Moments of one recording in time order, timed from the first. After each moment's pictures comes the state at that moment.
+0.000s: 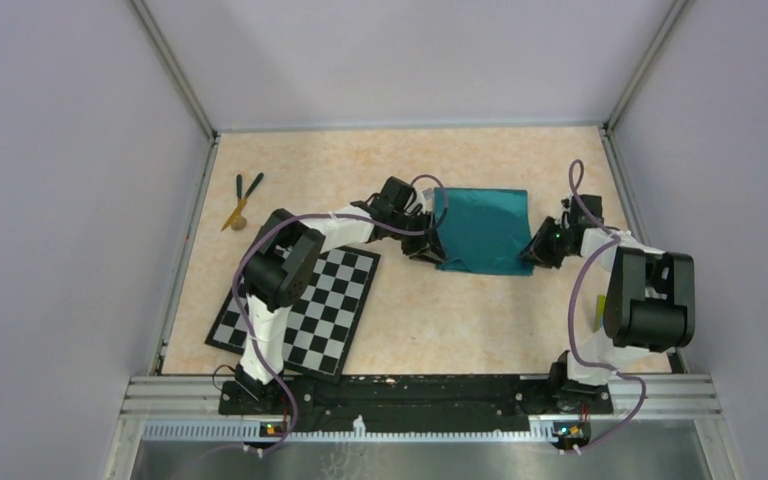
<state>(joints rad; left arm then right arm) -0.64 2.07 1.36 -0.14 0.66 -0.71 -0.14 1.56 0.79 -0.27 -0.40 0.44</state>
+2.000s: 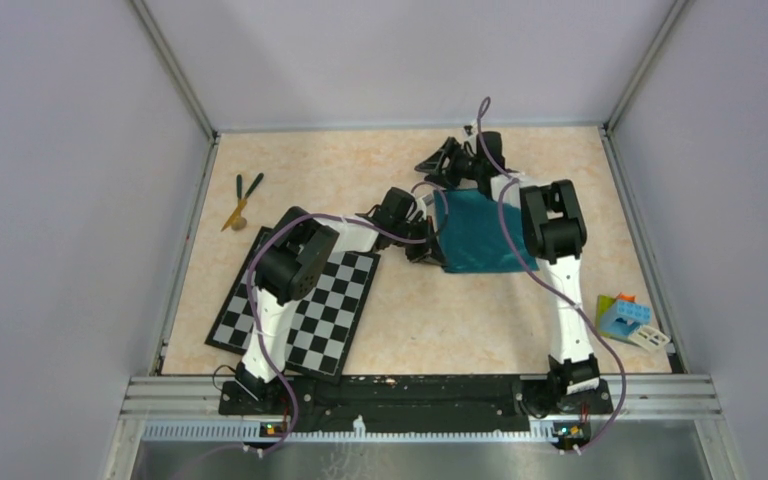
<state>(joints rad) -0.64 2.17 1.30 0.10 0.66 -0.78 0.23 2.43 1.67 0.31 -0.69 0.90</state>
